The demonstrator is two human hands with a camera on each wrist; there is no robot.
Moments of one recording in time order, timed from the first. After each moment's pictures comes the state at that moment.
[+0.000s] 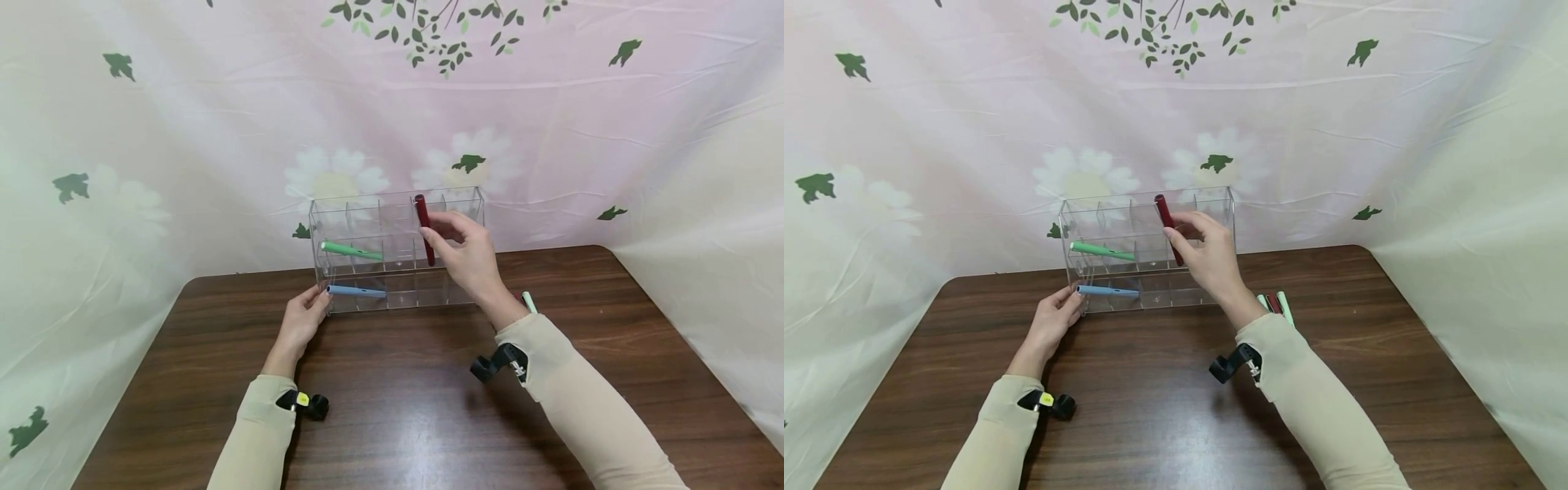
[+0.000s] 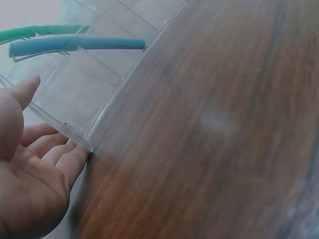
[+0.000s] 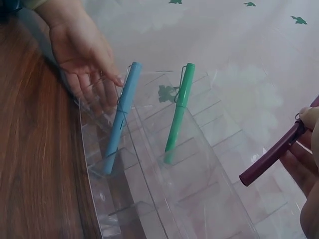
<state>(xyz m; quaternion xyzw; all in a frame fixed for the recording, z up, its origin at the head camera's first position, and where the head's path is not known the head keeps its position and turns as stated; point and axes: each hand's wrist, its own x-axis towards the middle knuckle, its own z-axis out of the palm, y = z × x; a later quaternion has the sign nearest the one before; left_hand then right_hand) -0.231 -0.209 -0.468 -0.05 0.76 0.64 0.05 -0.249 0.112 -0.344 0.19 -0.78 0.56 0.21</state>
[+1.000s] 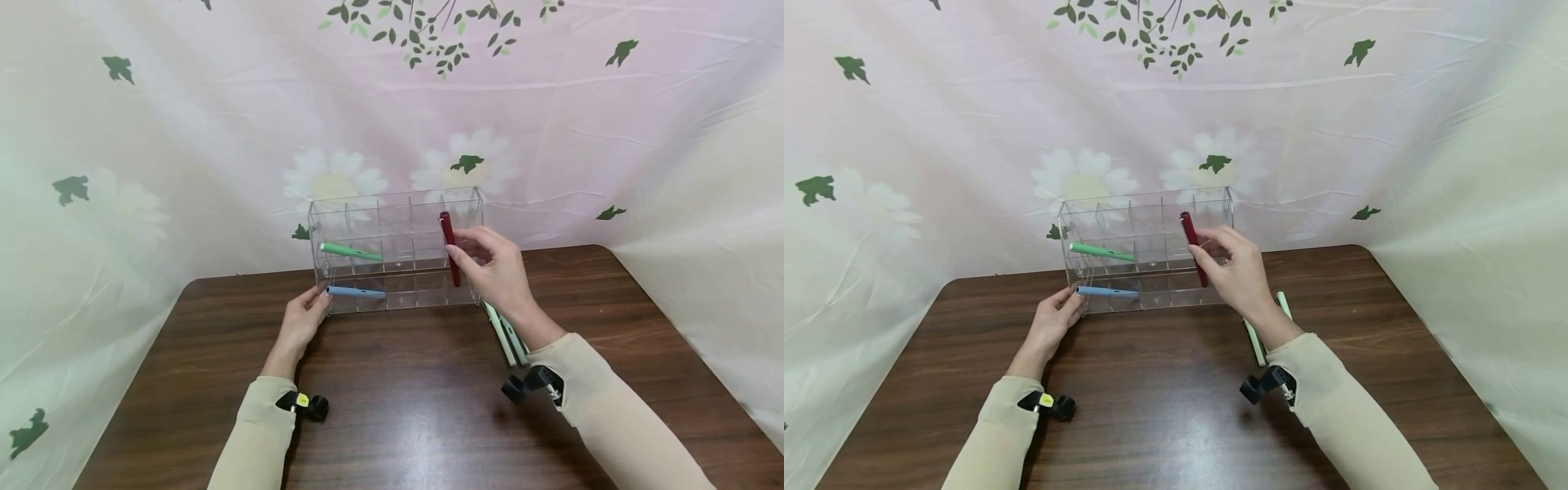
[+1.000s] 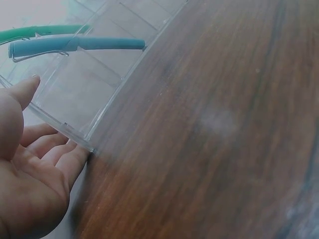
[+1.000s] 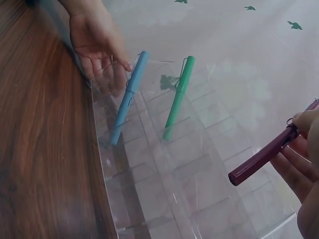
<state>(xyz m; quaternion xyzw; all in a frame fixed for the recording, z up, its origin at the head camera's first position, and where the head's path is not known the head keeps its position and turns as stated) -0.228 -0.208 -0.467 -0.05 0.76 0.64 0.05 -0.228 0.150 -0.358 0.20 -0.79 0.52 0.25</state>
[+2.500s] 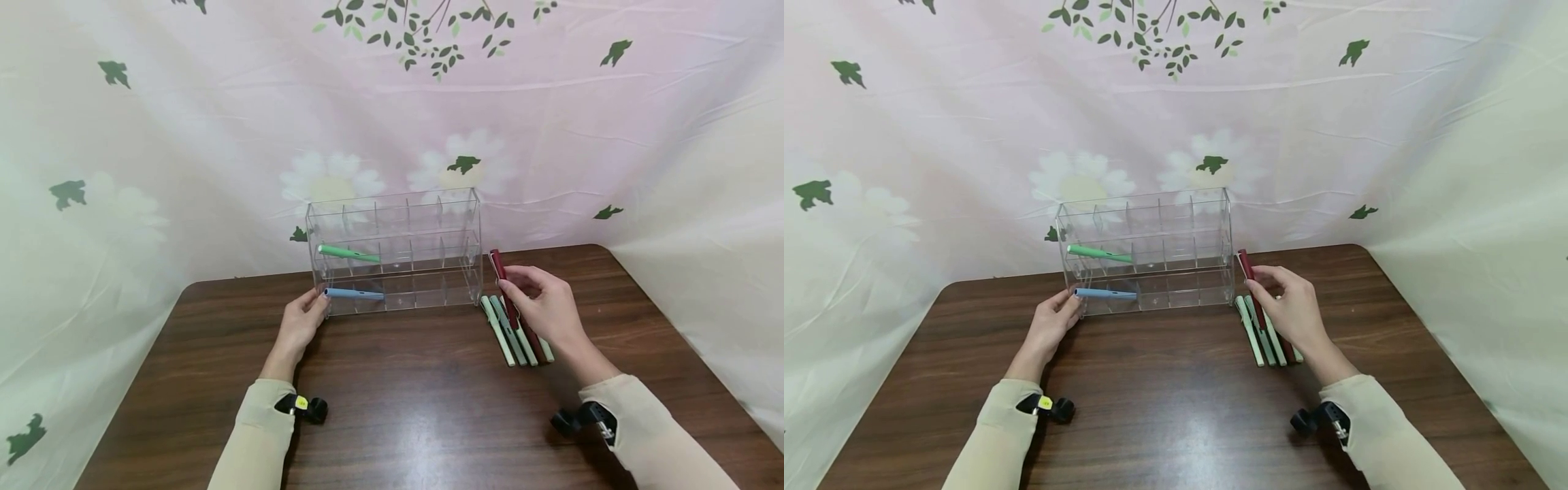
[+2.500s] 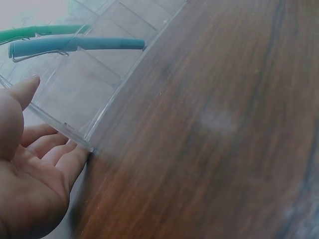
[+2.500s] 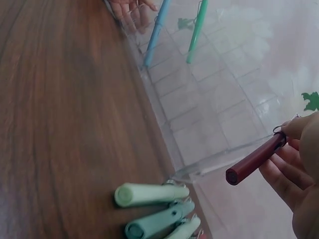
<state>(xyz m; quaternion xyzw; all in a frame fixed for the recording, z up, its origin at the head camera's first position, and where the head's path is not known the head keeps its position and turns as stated) -0.229 -0.207 -0.470 -0.05 0.76 0.64 0.05 -0.201 0.231 -0.413 0.12 -0.86 0.42 0.26</state>
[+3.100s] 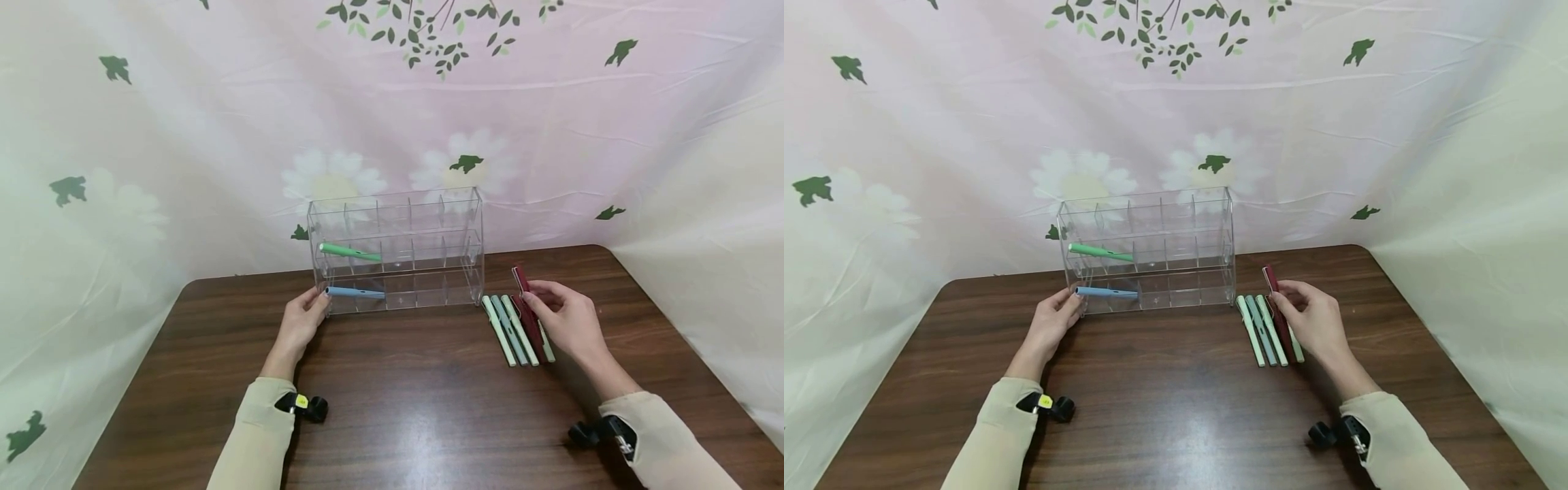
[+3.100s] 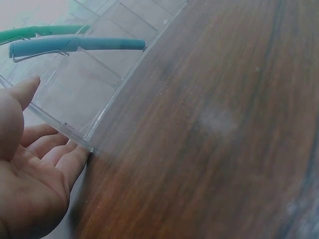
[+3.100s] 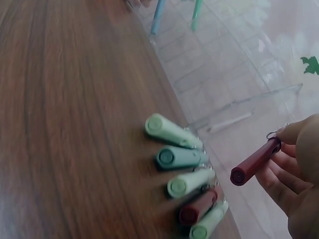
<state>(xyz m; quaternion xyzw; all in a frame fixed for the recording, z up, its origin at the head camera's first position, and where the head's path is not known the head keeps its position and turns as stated) -0.230 -0.208 -0.469 -0.05 0.76 0.65 0.05 -0.188 0.267 -0.435 0.05 -0.90 0.38 0.20</state>
